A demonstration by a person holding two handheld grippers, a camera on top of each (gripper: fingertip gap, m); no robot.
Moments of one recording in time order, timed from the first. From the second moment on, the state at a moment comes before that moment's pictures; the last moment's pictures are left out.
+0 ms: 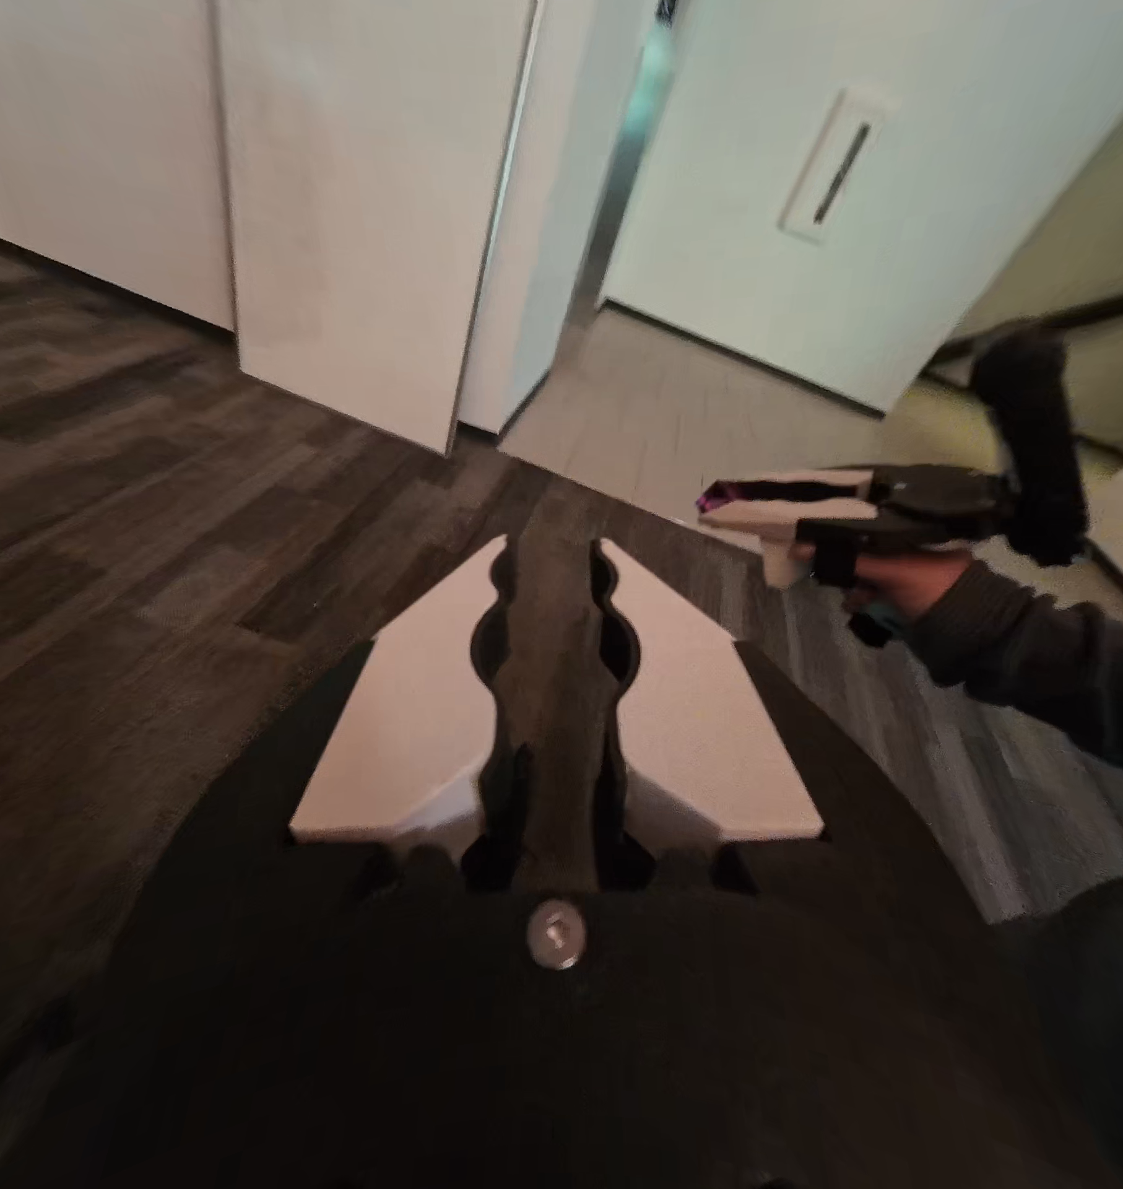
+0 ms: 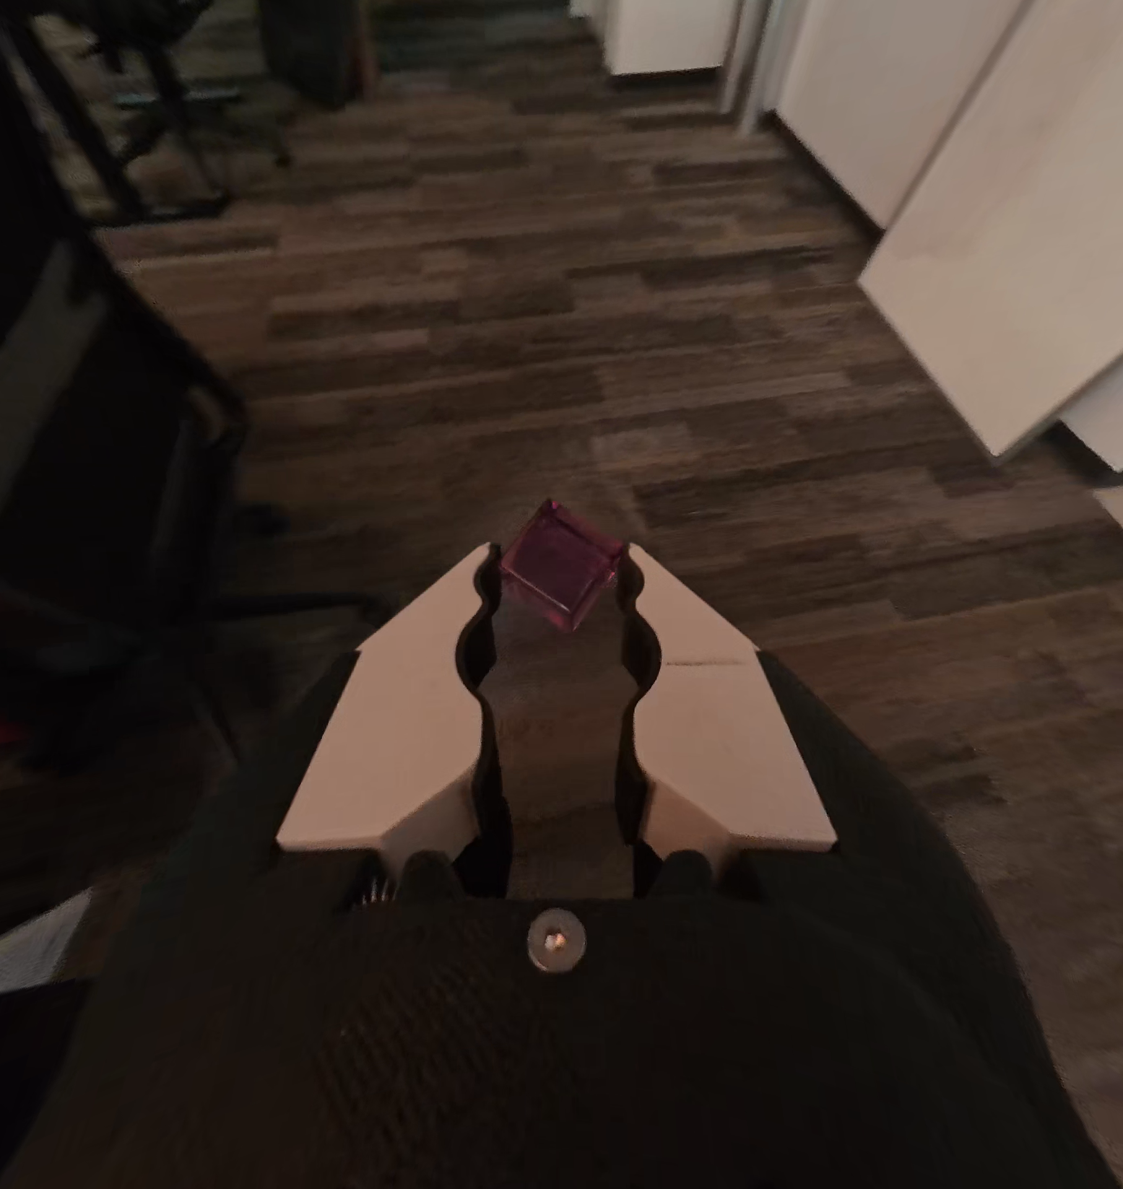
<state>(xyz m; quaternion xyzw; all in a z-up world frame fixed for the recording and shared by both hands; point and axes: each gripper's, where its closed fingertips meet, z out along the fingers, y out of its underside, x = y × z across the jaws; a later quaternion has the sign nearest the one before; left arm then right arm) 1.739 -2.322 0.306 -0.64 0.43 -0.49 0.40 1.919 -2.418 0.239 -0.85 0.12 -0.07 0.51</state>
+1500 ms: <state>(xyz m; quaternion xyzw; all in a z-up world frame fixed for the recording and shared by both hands) 1.846 -1.321 0.313 -0.76 0.15 -0.17 0.61 2.122 -1.271 0.313 -0.73 -0.21 0.12 0.64</state>
